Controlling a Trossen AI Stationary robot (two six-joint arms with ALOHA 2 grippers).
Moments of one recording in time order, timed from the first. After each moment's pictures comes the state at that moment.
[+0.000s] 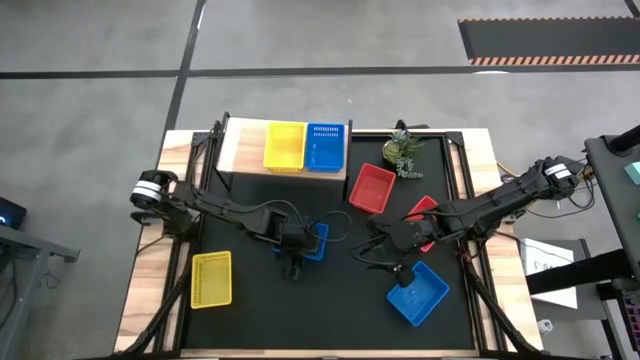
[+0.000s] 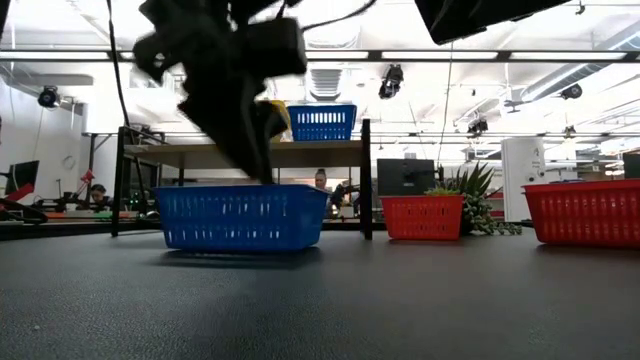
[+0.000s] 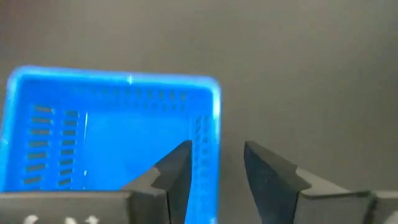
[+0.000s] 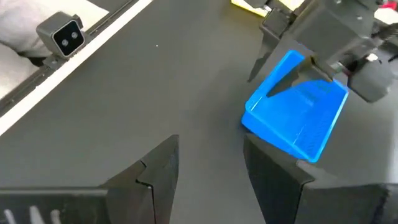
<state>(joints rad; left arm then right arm) -0.19 1.70 1.14 -0.48 0.06 -0.08 0.34 1.31 0.95 -0.34 -0.03 -0.25</state>
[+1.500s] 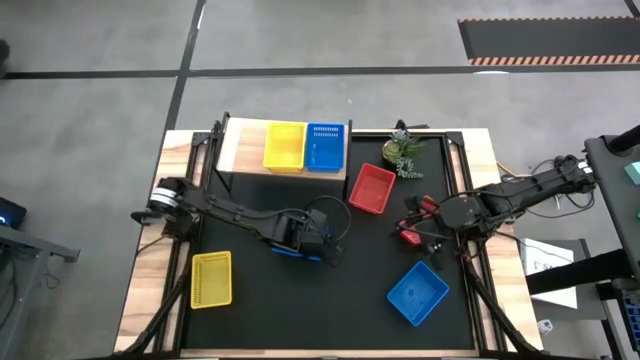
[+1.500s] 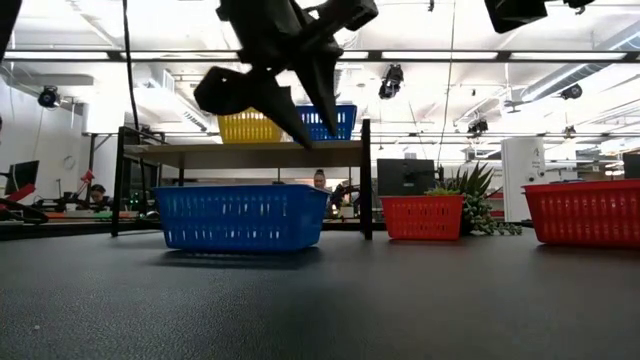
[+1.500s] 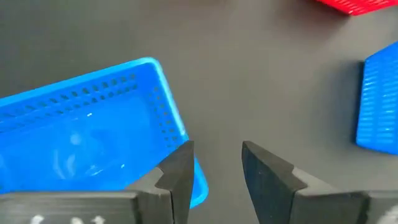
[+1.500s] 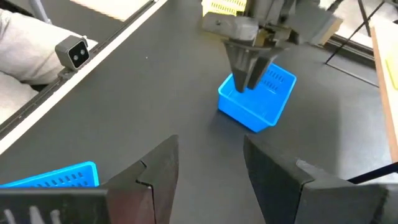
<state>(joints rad) -0.23 1.85 1.47 -0.69 -0.29 -1.22 0.33 0.88 0.79 -0.48 0.03 -0.18</state>
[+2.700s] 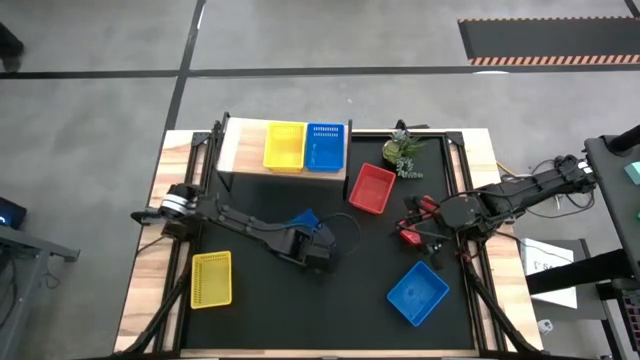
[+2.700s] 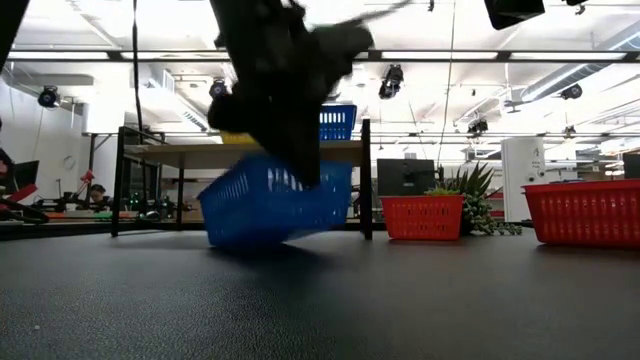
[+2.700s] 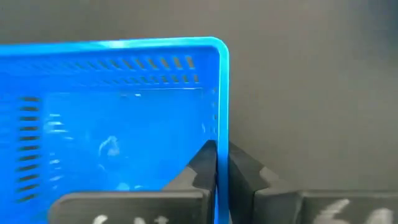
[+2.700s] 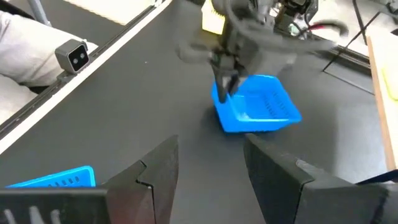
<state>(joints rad) -0.28 1.94 1.50 -0.74 -0.24 -0.88 0.33 0.88 0.79 -0.45 0.03 -0.20</state>
